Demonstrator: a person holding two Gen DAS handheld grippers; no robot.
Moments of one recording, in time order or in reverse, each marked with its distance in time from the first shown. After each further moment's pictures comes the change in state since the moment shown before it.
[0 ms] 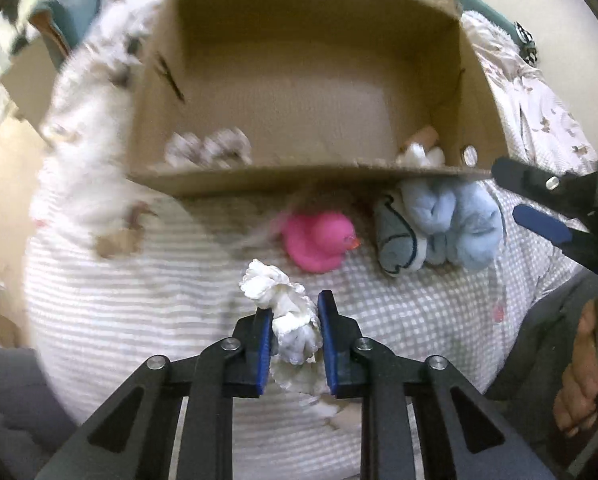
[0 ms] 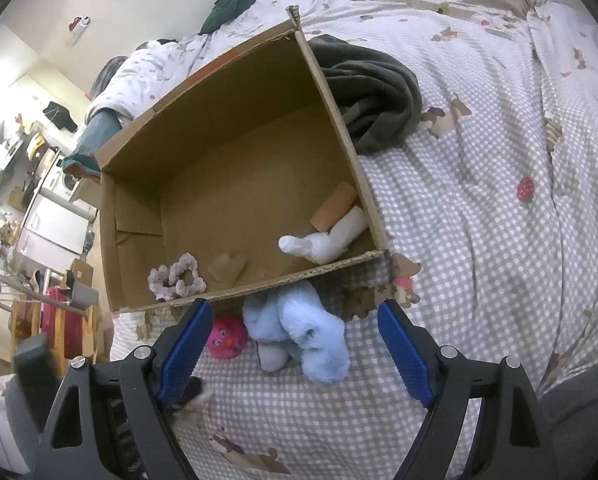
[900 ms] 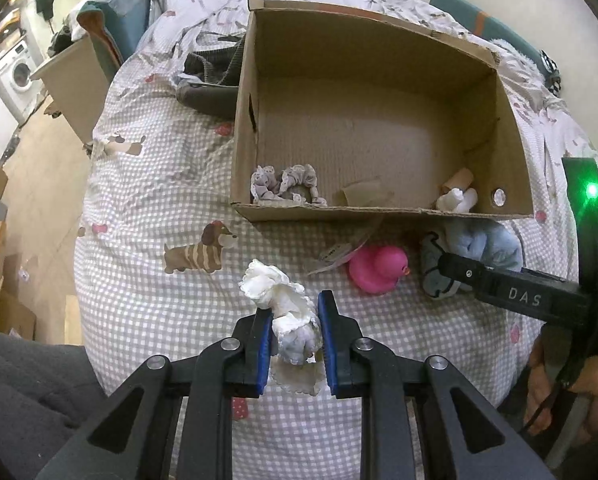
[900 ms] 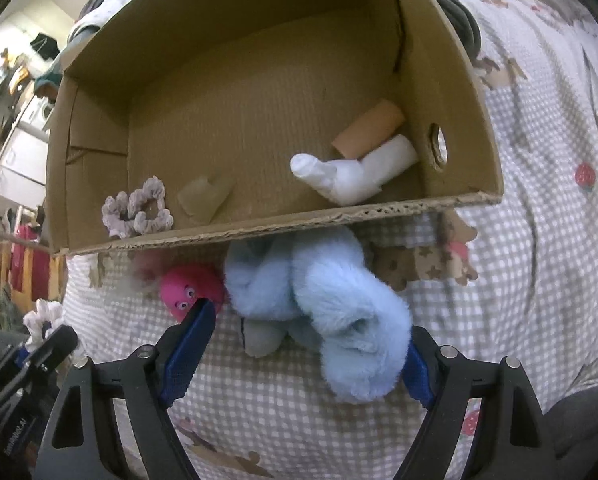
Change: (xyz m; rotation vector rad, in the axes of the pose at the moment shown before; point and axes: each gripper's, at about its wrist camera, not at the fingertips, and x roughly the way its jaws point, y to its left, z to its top) left arm -0.015 0.031 0.018 -0.084 -0.047 0.067; right arm 0.070 0.025 -0.015 -0.138 0.210 -0.114
